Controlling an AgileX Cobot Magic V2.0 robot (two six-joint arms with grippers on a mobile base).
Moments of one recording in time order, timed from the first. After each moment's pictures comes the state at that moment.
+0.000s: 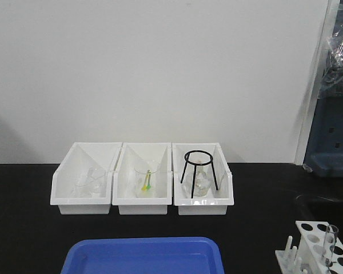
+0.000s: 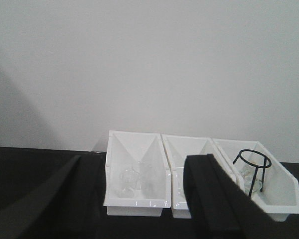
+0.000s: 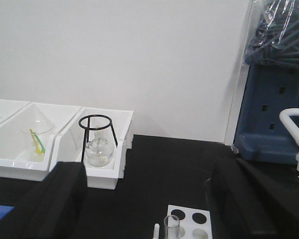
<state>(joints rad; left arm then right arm) -0.27 0.74 -0.85 0.58 0.32 -0.71 0.06 0.64 -0.58 0.14 0.12 -0.22</state>
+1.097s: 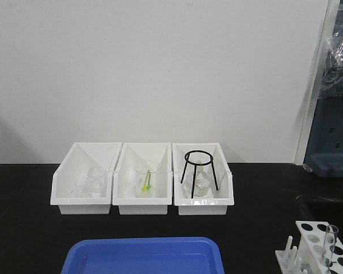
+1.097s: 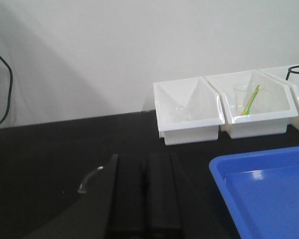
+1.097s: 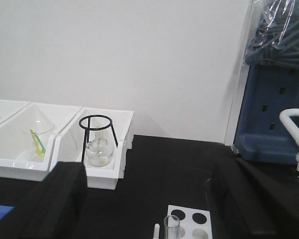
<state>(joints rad) -0.03 0.00 -0.16 0.08 0.28 0.02 0.06 0.64 -0.58 0.14 0.12 -0.22</state>
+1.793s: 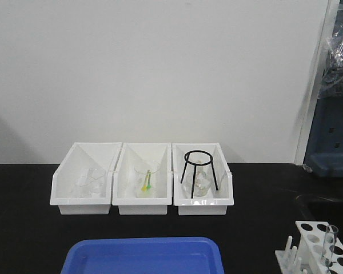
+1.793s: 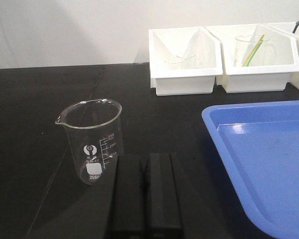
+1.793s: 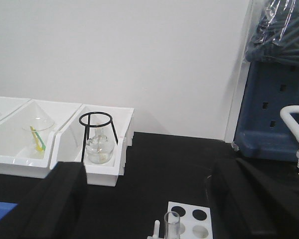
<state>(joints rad) -0.01 -0.01 0.03 0.00 0.23 0.02 0.06 0.64 -0.57 0.14 0.13 -0.22</state>
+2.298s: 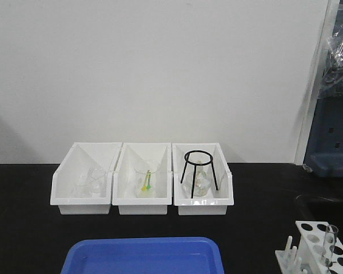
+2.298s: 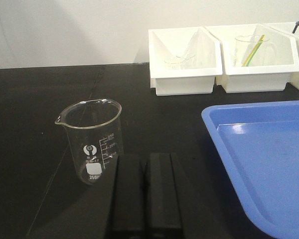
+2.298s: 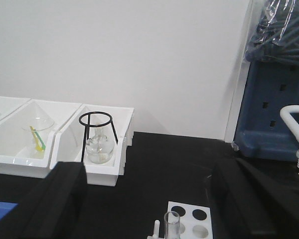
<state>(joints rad) -0.01 -0.01 0.03 0.00 0.23 0.02 0.06 0.64 -0.57 0.14 0.13 -0.22</state>
